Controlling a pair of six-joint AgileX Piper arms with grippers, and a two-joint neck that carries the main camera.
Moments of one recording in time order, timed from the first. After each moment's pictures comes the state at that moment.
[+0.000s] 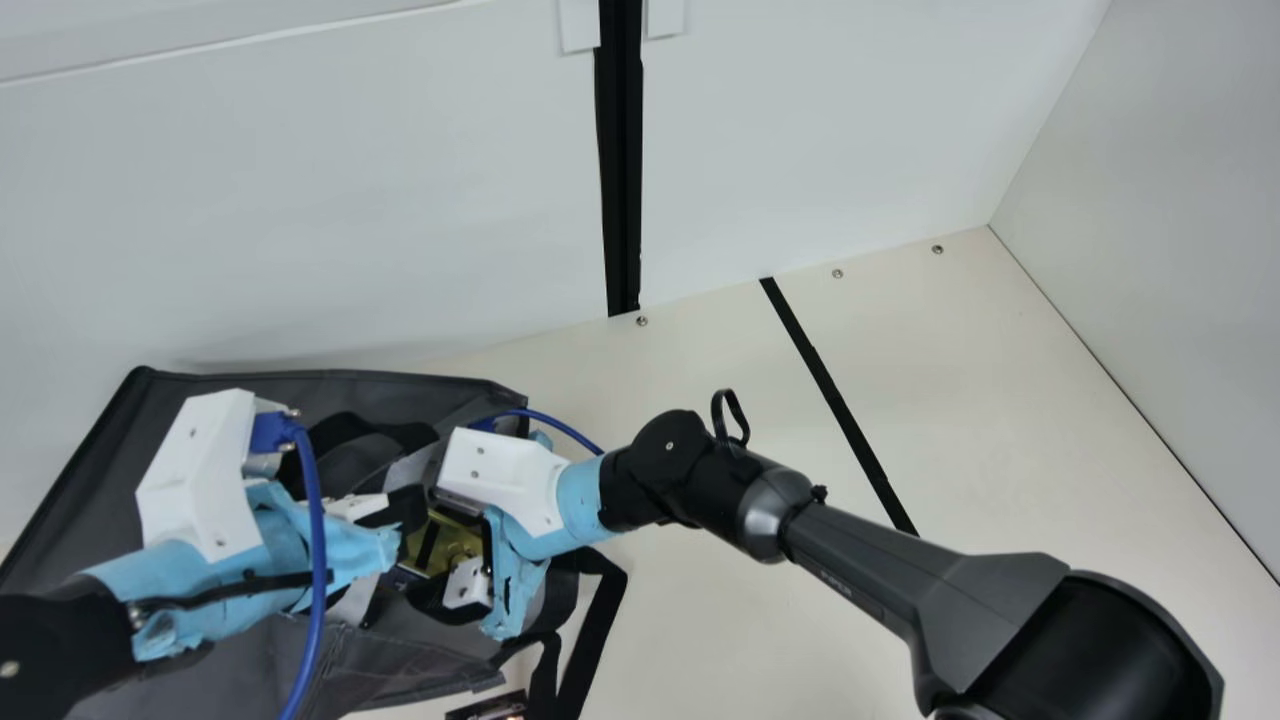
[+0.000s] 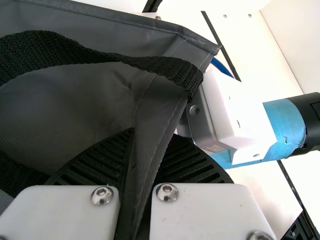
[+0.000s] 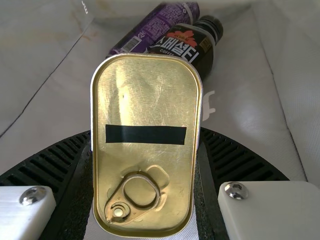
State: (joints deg) left arm -24.5 86.3 -72.8 -36.5 42.4 12.7; right arm 23.0 107.1 -71.4 72.1 40.8 -92.6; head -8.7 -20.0
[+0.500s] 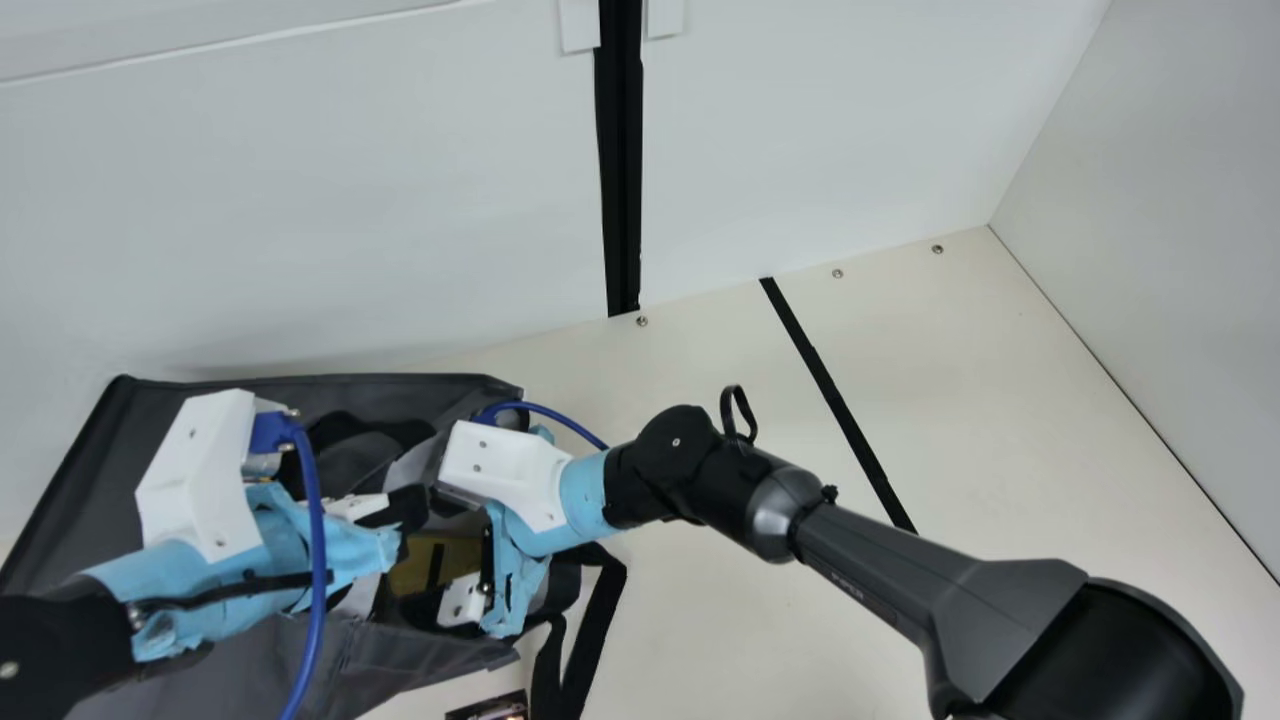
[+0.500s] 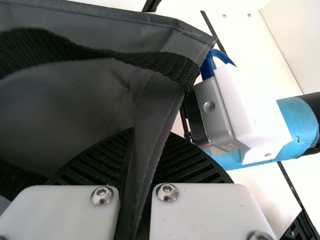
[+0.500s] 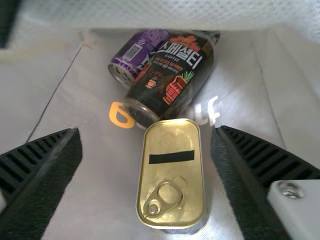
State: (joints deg) left arm -24.5 86.3 -72.8 -36.5 42.4 12.7; right arm 22.3 105.5 -70.9 71.4 41.6 -92.0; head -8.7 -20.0
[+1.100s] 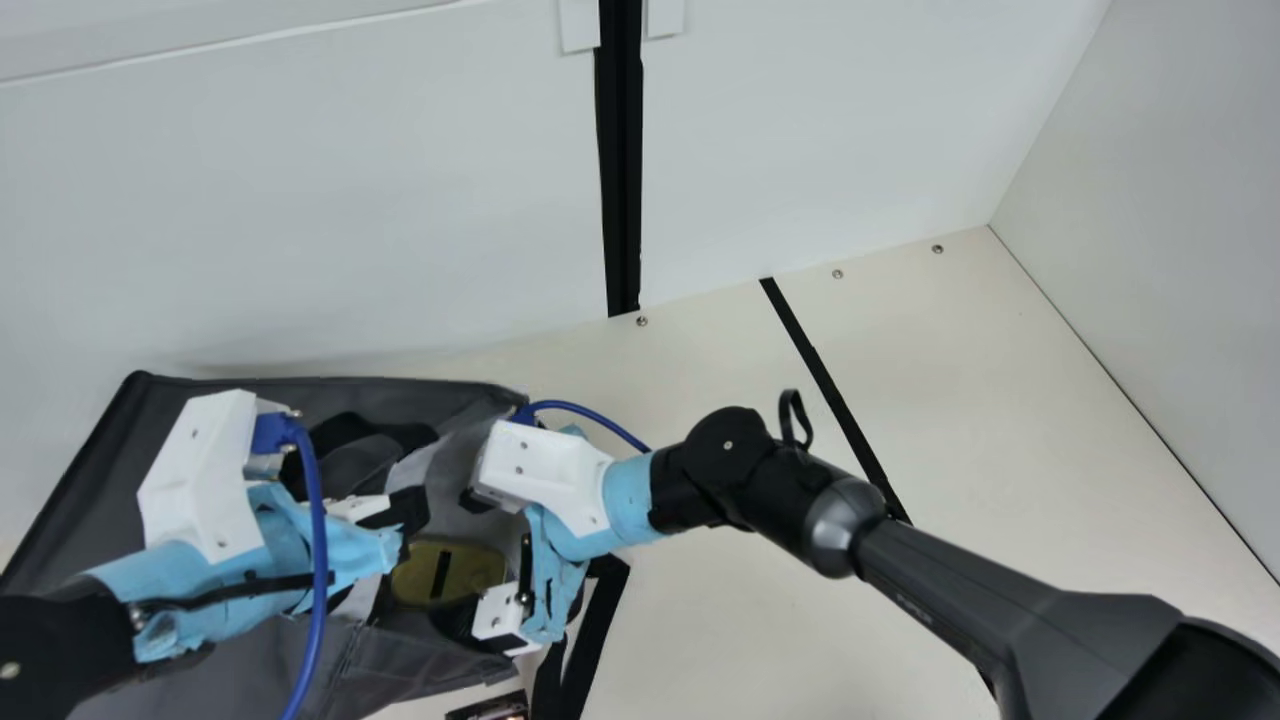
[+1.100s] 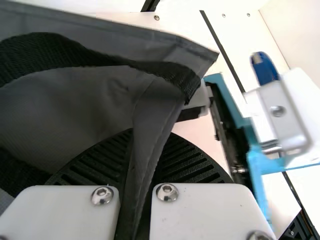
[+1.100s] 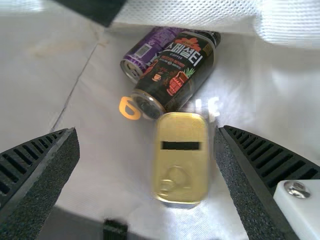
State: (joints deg) left arm -24.5 86.3 -72.8 -36.5 42.4 12.7; right arm 18.7 98.6 -64.8 71.5 44.9 -93.4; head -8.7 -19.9
